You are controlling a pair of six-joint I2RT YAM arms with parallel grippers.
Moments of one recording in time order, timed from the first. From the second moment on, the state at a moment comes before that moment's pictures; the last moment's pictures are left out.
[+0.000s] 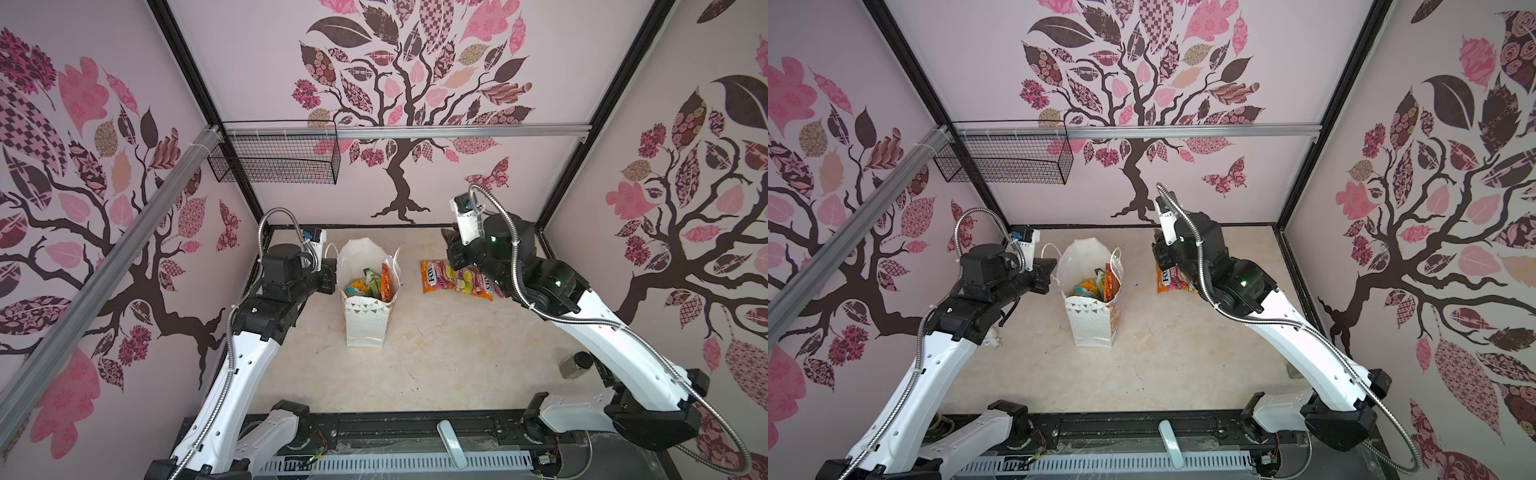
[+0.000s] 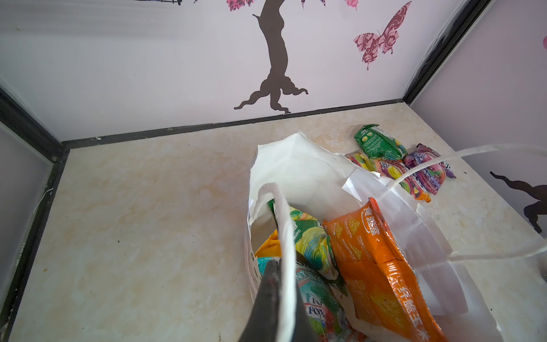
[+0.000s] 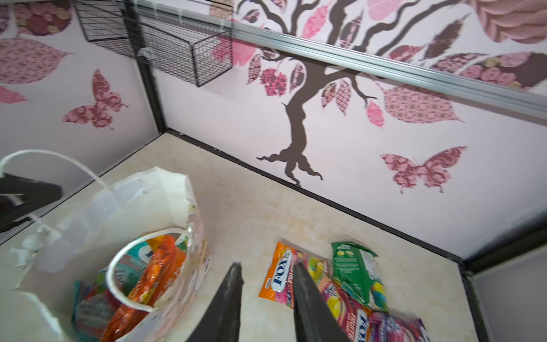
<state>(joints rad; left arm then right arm) -0.23 1.01 1.15 -0.58 0.15 -0.06 0.77 1.30 1.61 -0.60 0.40 0.00</state>
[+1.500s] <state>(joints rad) -0.23 1.01 1.15 -0.58 0.15 -0.06 0.49 1.68 1.11 -0.35 0.43 0.14</state>
